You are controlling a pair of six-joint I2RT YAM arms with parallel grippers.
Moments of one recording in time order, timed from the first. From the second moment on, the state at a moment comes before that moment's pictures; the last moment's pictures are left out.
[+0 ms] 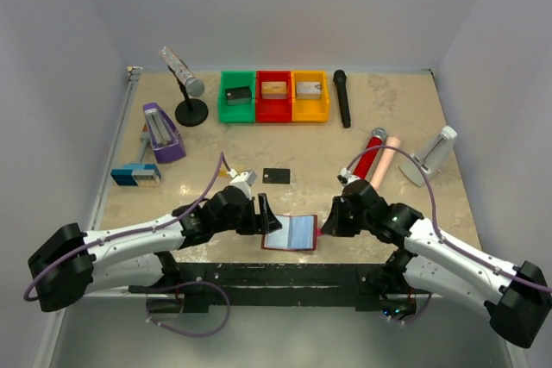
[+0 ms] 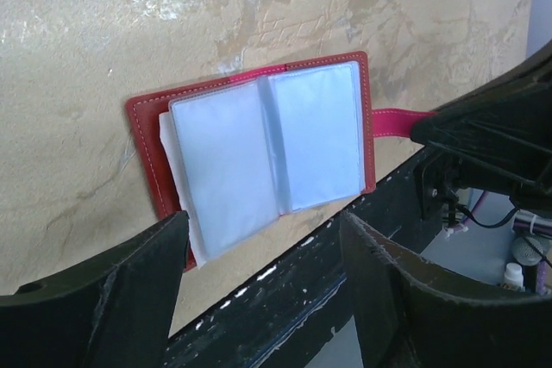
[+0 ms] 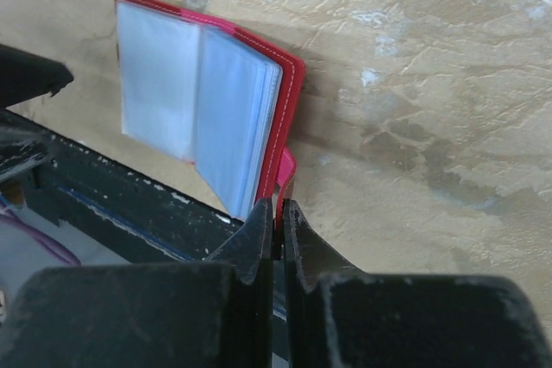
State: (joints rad) left arm -0.98 1.05 0.43 -0.05 0.02 -0.97; right arm 0.79 0.85 0.48 -0.55 -0.08 0.80
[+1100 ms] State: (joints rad) left arm -1.02 1.29 0.48 0.16 0.09 -0.97; right arm 0.79 0.89 0.44 -0.51 -0.13 0.76
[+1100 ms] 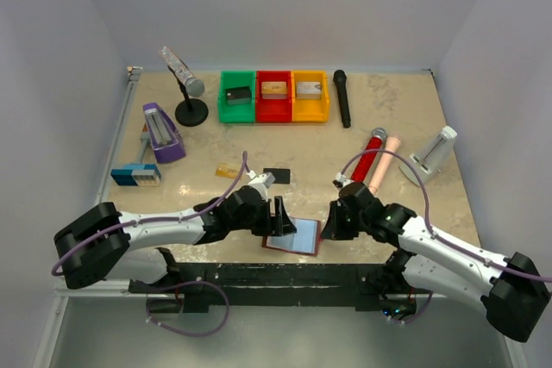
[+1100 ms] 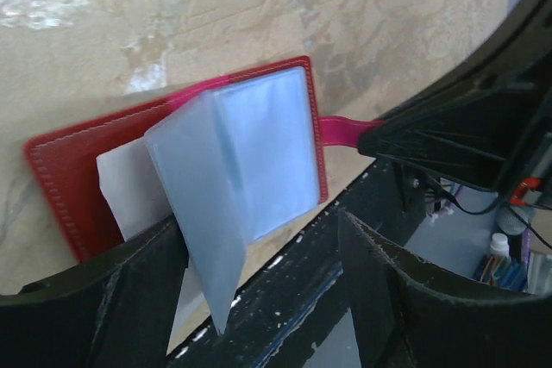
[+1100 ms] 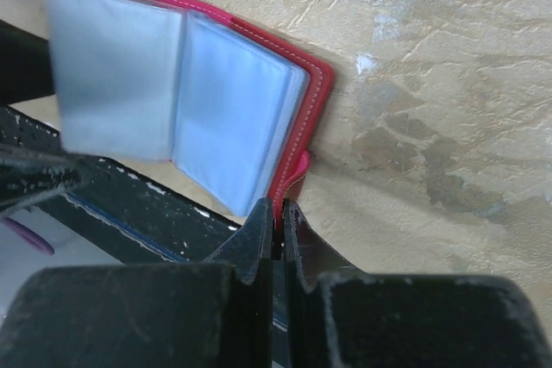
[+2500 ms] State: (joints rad) left arm -1.09 1.14 0.53 0.05 -0.08 -0.98; right arm 0.79 0.74 0.44 -0.47 -0.28 0.68
